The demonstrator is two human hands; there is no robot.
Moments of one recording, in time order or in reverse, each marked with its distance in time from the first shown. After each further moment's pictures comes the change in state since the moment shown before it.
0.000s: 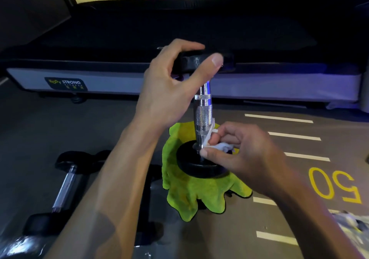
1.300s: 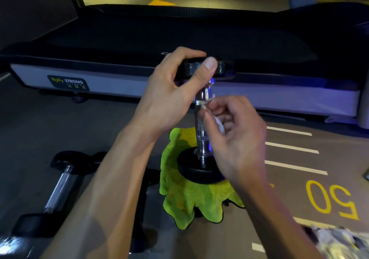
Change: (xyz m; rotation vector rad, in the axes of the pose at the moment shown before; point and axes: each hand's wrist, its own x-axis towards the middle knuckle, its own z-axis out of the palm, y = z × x) left_hand 0.002 -0.001 -0.007 -0.034 -0.052 -0.042; right_hand 0.030 -0.017 0.031 0.014 0.492 -0.361
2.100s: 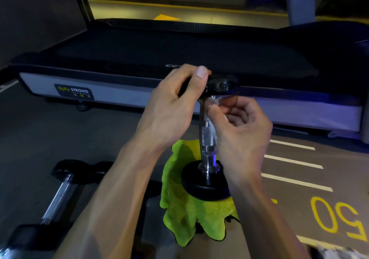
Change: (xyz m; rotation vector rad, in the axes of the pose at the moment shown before) left_hand -0.004 0.003 -0.006 0.070 0.020 0.012; right_hand 0.027 -0.016 0.019 0.419 0.273 0.286
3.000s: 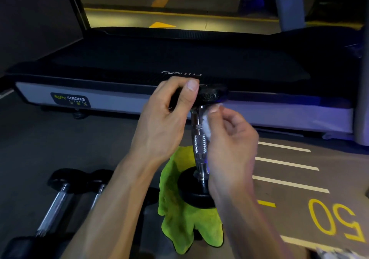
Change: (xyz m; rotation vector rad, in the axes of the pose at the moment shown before) left_hand -0.012 0.000 0.001 -0.010 0.052 0.033; right_hand -0.013 -0.010 0.009 0.159 0.039 0.222
